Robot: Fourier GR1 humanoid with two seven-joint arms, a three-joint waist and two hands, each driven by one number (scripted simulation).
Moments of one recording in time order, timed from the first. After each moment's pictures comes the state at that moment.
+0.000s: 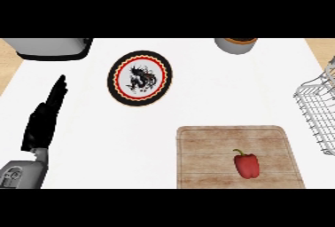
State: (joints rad) left arm -0.15 0.35 -0.03 -1.44 -0.07 0.16 0.05; right arm -1.10 -0.61 -0.57 -0.50 1.80 -0.07 1.13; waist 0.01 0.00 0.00
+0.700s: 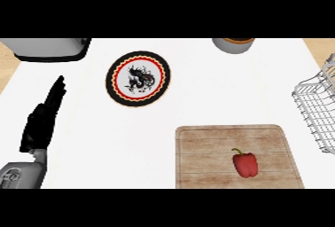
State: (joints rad) left arm -0.14 0.34 -0.02 -1.45 -0.08 0.15 0.07; right arm -0.91 -0.47 -0.75 -0.73 1.62 -0.22 1.09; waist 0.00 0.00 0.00
